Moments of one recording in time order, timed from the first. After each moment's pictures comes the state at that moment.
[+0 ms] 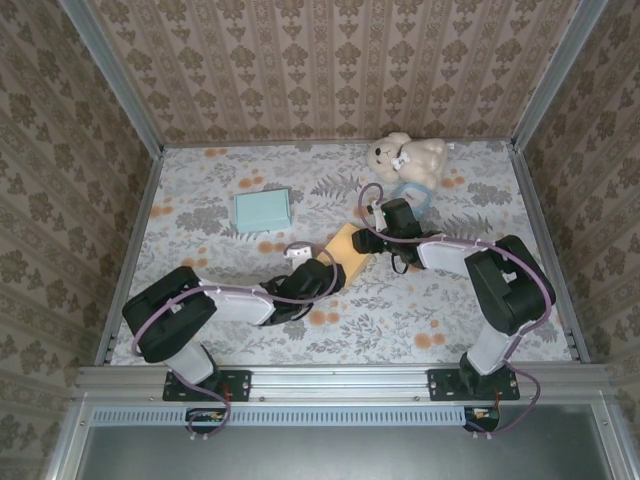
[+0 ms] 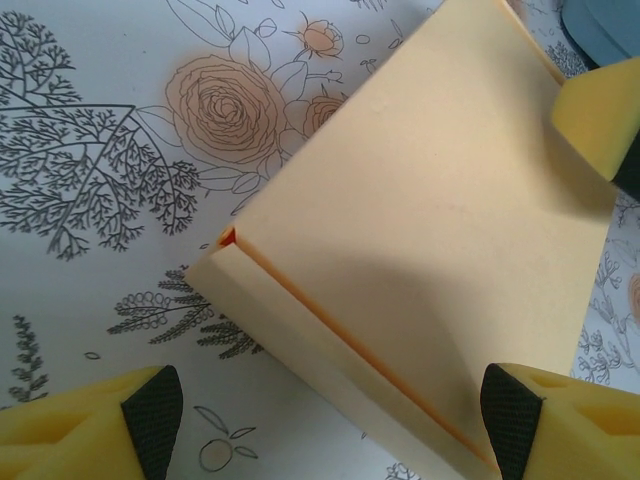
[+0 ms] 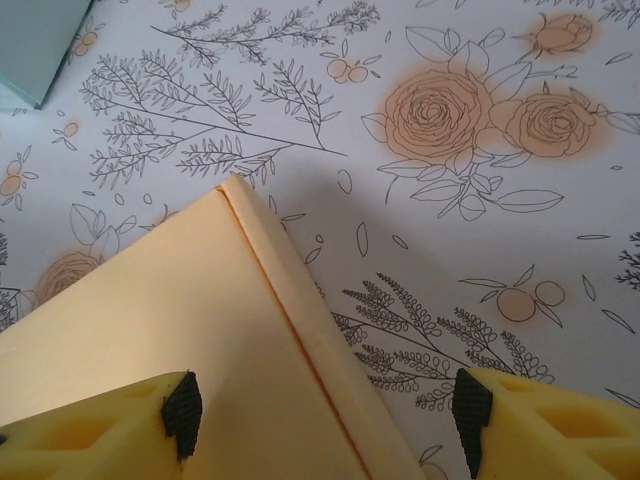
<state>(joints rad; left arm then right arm) -1.01 1.60 0.59 0.29 -0.32 -1.01 0.42 1.73 0.86 0.09 -0.11 0.21</state>
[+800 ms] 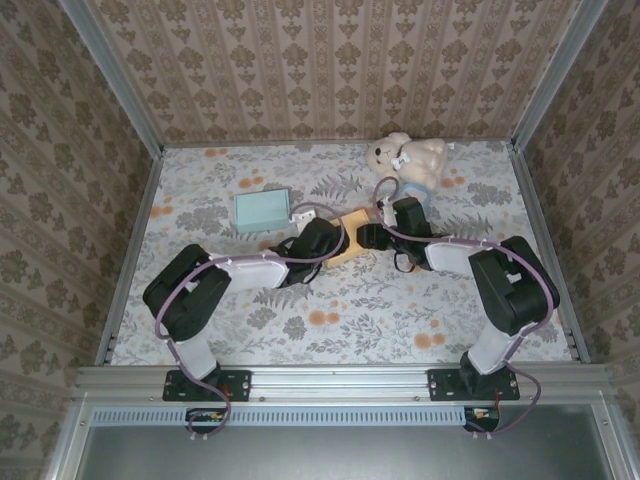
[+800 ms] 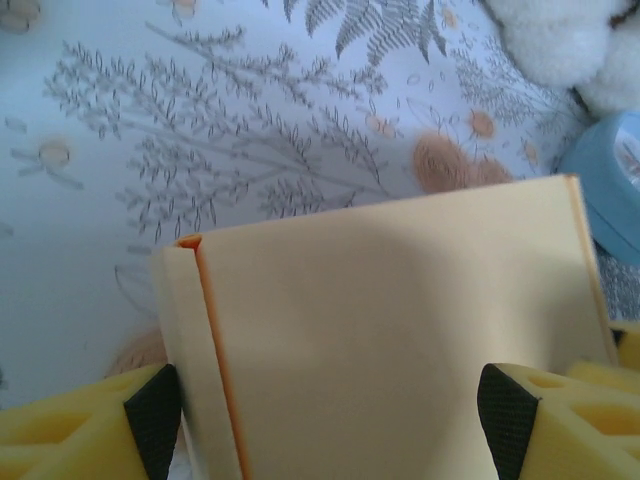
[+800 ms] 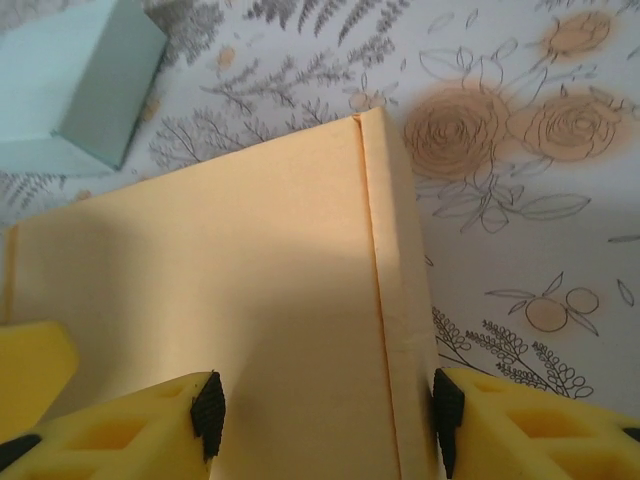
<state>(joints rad) -0.85 1.76 0.93 0.14 -0.30 -0.92 0.37 1.69 0.81 0.22 -0.26 0.36</state>
